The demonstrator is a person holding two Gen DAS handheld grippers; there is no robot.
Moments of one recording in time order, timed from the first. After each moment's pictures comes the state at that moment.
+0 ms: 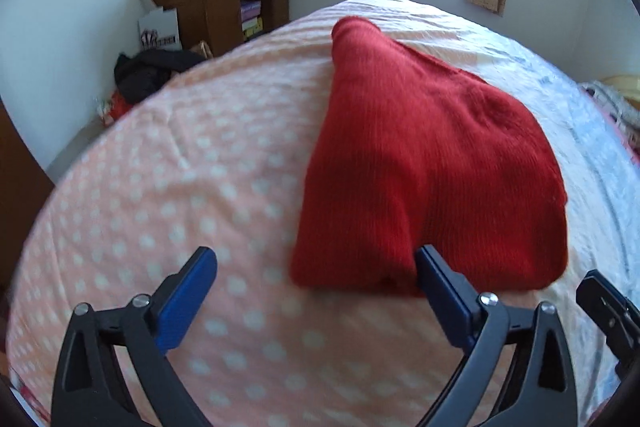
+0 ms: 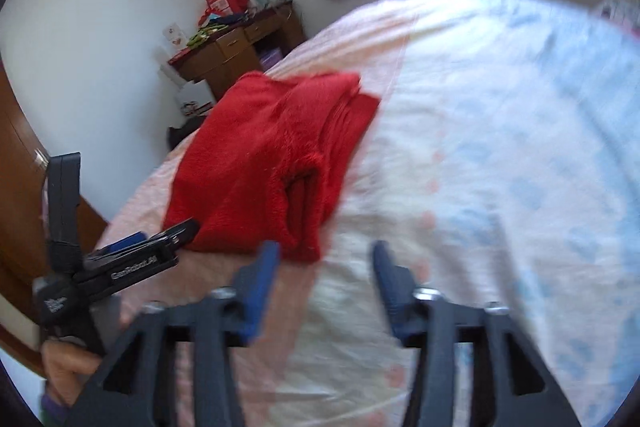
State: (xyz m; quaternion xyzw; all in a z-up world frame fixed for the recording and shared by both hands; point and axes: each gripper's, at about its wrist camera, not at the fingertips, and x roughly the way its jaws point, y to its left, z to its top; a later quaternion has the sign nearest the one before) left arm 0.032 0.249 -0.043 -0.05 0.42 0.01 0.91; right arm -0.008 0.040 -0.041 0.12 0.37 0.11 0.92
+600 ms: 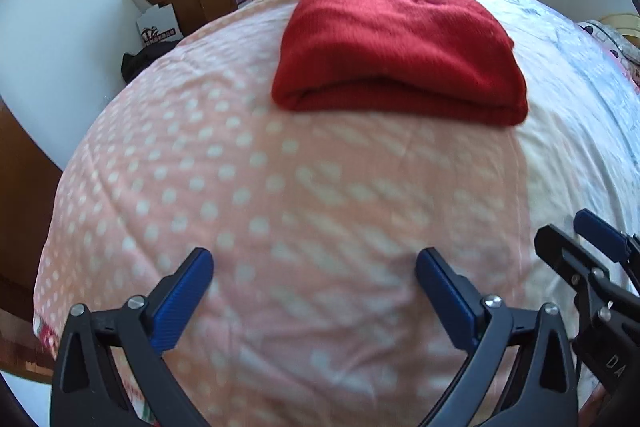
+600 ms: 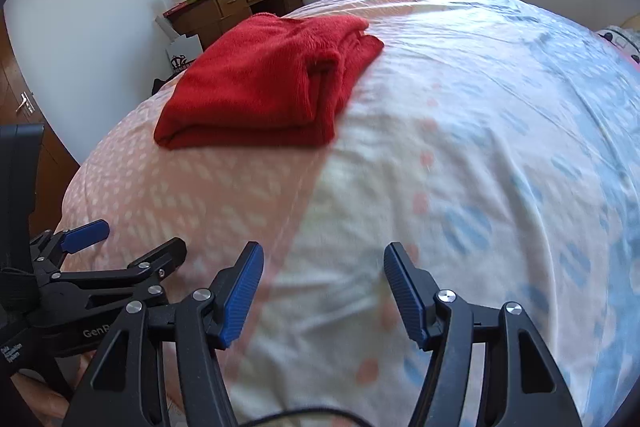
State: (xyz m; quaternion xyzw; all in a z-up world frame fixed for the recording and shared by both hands) left arm -0.052 0.215 -0.056 0.04 0.47 0.03 0.88; right arm -0.068 0.060 -0.067 0.06 0.42 0.10 0.90
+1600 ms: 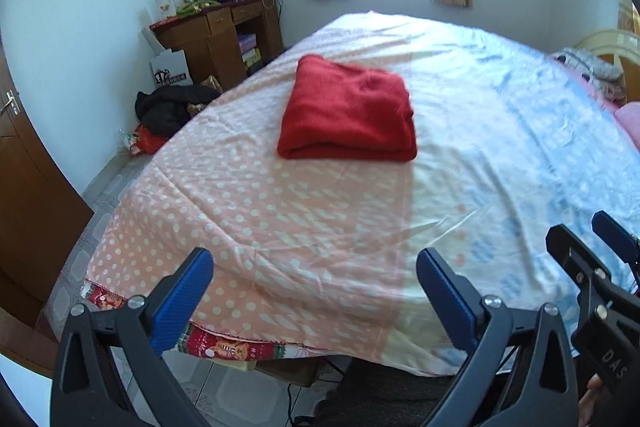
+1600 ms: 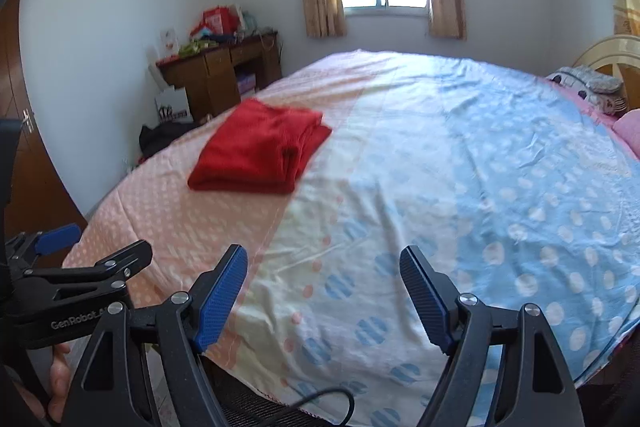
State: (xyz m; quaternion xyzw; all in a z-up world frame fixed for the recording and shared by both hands) left arm -0.179 0.186 0.052 0.03 0.37 0.02 0.93; right arm -0.208 0.011 0.043 0.04 0.31 0.04 0.95
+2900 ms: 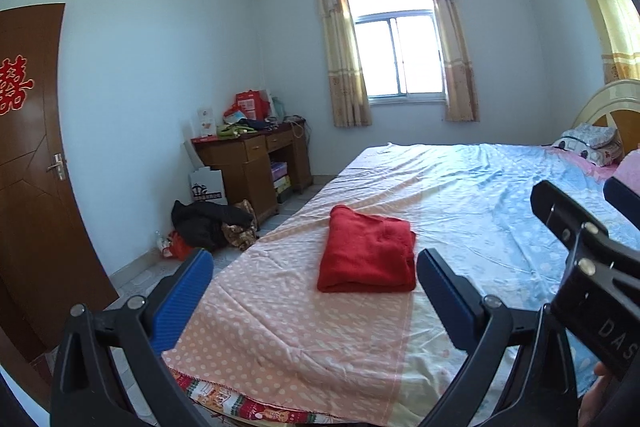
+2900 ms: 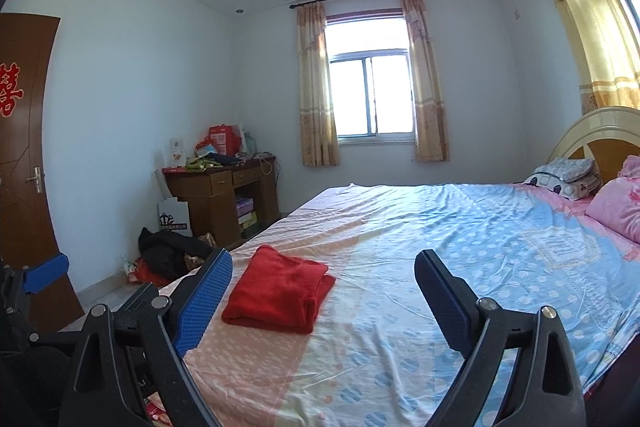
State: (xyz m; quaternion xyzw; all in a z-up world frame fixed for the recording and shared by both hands) left arm -0.251 0.190 0.139 0.05 0.14 0.05 0.99; right arm -0.286 0.043 0.161 0.03 0.08 0.01 1.00
